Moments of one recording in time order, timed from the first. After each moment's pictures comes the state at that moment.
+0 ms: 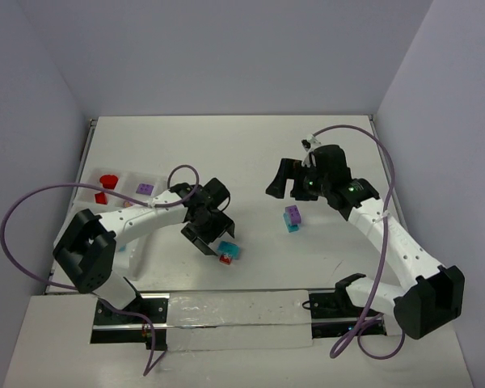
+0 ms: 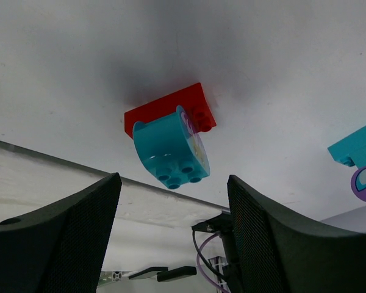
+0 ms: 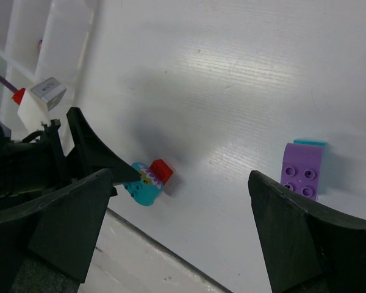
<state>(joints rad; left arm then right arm) -0.84 1.57 1.09 -0.90 0.07 -1.62 0.37 1.13 0.99 -0.51 -0.29 0.48</state>
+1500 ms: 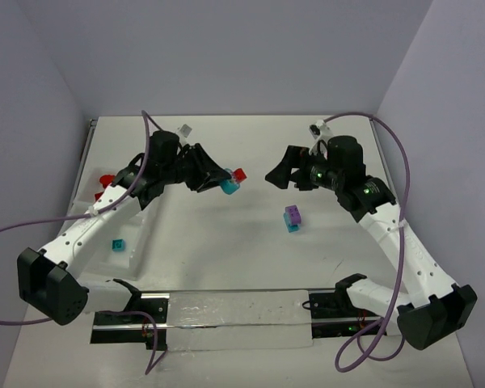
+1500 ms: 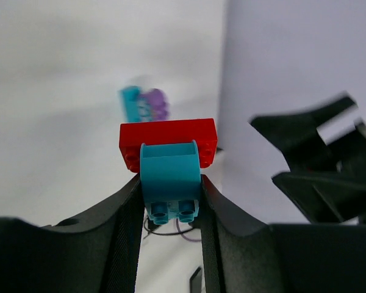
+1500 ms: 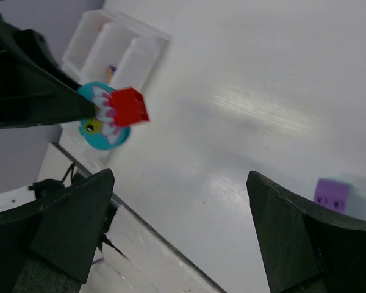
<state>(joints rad) -0.55 1.31 1.18 -0.45 0.33 -1.04 0.37 1.06 1.09 -0.50 -0.34 0.50</state>
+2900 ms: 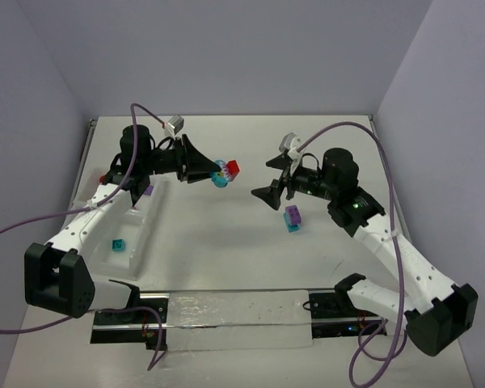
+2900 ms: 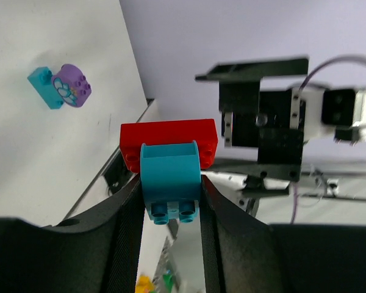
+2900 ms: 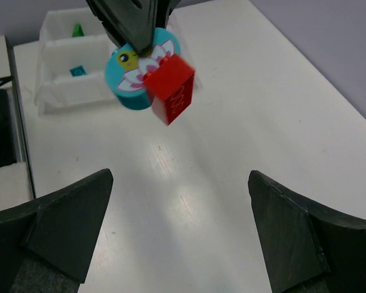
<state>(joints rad) -0.31 1.34 1.05 0.03 0.96 -1.11 0.49 0.99 0.92 -0.08 -0.59 -0.12</state>
